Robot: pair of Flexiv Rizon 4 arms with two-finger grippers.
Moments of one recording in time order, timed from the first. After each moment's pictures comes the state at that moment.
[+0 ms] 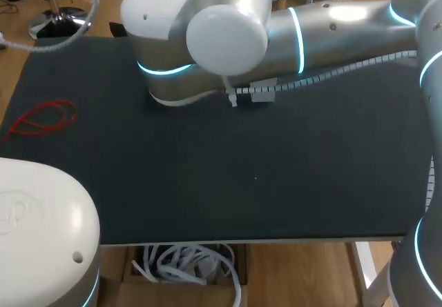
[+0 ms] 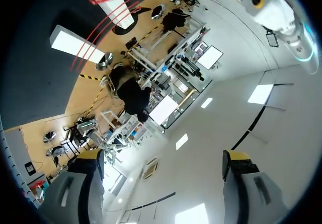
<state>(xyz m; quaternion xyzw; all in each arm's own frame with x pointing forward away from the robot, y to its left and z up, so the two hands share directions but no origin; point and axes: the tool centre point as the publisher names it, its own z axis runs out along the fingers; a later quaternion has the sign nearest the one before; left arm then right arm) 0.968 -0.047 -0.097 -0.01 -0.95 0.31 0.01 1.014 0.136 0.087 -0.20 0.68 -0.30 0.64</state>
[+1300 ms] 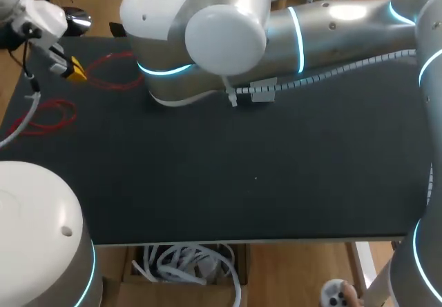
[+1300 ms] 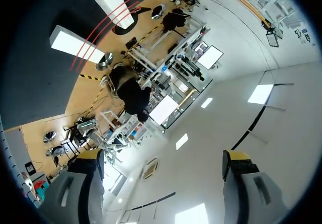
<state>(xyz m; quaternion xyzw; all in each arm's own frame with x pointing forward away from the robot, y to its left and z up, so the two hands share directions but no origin) 0.919 0.122 -0.259 0.17 -0.94 0.28 -0.03 1.015 0.137 0.087 -0.20 0.68 -0.30 0.64</state>
